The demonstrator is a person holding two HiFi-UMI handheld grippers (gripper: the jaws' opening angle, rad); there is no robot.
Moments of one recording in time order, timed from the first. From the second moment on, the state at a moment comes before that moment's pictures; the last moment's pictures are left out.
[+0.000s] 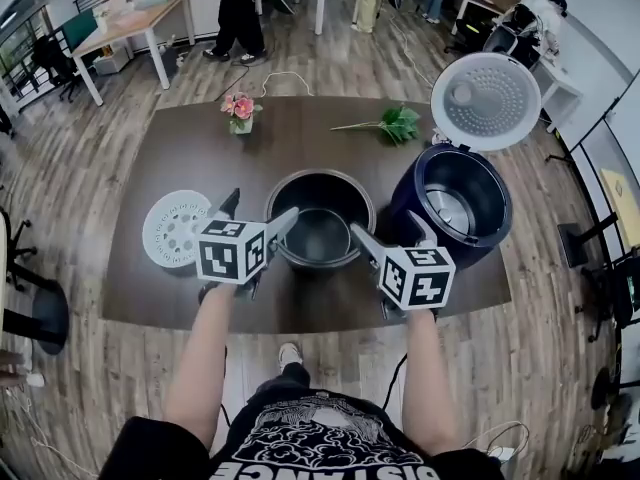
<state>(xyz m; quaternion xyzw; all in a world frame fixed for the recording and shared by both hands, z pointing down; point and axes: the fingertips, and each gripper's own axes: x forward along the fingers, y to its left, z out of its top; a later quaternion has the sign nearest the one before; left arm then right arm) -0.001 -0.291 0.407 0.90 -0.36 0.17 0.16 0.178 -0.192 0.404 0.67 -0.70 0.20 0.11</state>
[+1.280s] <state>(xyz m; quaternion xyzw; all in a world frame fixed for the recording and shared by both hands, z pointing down) 0.029 -0.328 0.507 0.89 -0.21 0.23 0.34 0.183 -0.226 0.503 0.70 -0.60 0.36 0.13</state>
